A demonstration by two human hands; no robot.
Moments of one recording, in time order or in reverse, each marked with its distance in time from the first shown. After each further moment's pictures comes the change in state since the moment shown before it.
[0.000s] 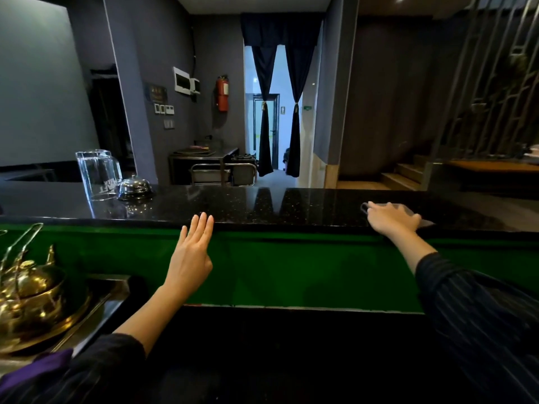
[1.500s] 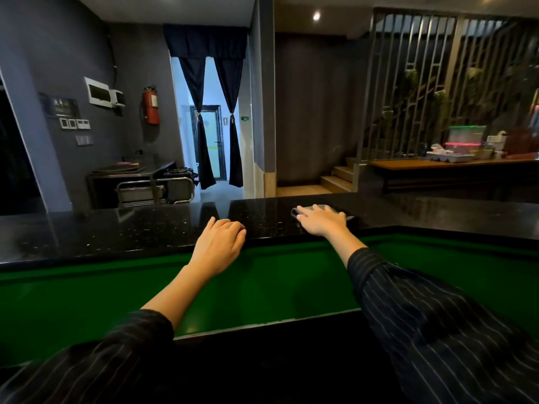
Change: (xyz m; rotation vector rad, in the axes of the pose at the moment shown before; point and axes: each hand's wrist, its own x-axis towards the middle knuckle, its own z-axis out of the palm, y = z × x) left_hand 0.109 0.304 0.074 -0.164 -0.107 0.288; right_hand 0.076 0.152 -0.016 0.067 -0.068 -0.211
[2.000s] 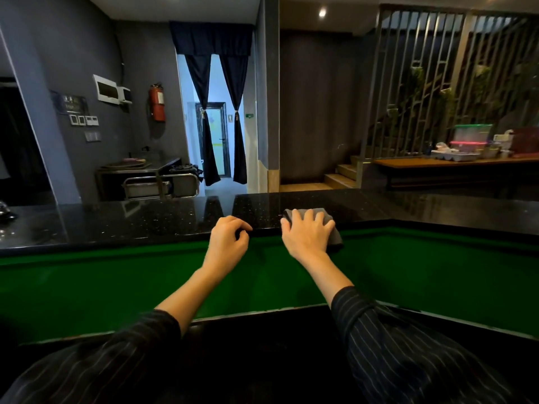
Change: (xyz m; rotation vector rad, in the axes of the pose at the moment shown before) left_hand -0.030 0.035 -0.013 -0.427 0.216 -0.174; right_hand -0.073 -0.037 0.045 0.006 0.461 0.007
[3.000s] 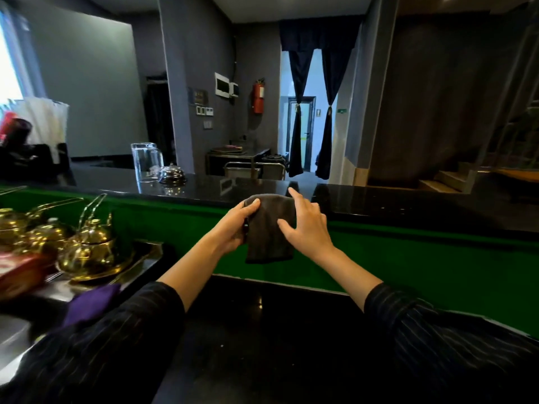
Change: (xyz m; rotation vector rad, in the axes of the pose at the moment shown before) left_hand -0.080 -0.083 -0.223 -0.940 -0.062 -0.806; right_hand -0.122 -0.215 -0.035 0.642 -0.065 -0.554
